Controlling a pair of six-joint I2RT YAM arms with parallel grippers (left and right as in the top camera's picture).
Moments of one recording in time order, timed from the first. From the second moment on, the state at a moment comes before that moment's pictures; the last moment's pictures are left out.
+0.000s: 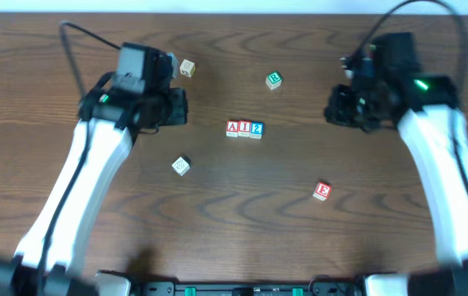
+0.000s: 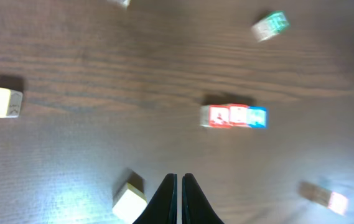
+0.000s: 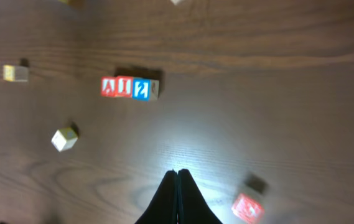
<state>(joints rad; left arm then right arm) -0.23 1.48 1.35 -0.85 0.23 -0.27 0.09 1.52 1.50 -1.13 -0.30 0.25</state>
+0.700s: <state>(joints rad) -0.23 0.53 0.74 -1.02 0.23 -0.37 0.09 0.45 0.93 -1.30 -0.20 0.30</state>
